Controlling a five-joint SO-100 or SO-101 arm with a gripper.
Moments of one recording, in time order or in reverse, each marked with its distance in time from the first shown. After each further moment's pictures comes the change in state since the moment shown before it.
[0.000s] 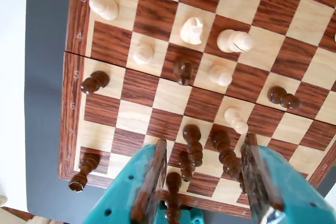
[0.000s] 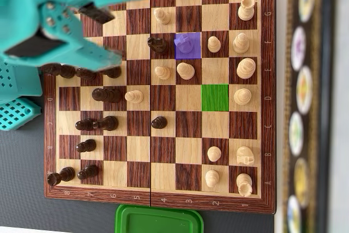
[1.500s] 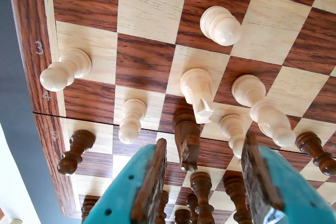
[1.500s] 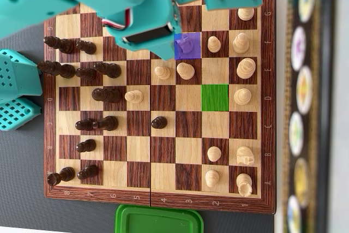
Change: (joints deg) arm 0.7 -32.9 -21.0 0.0 4.2
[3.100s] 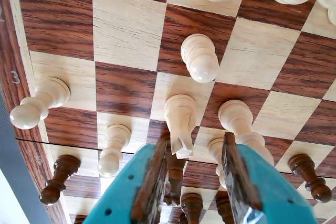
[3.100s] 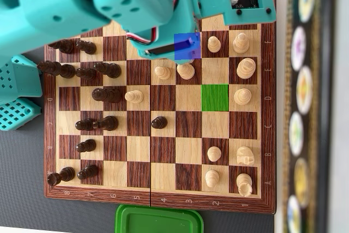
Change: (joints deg) arm 2.4 -5.4 -3.7 -2.3 -1.3
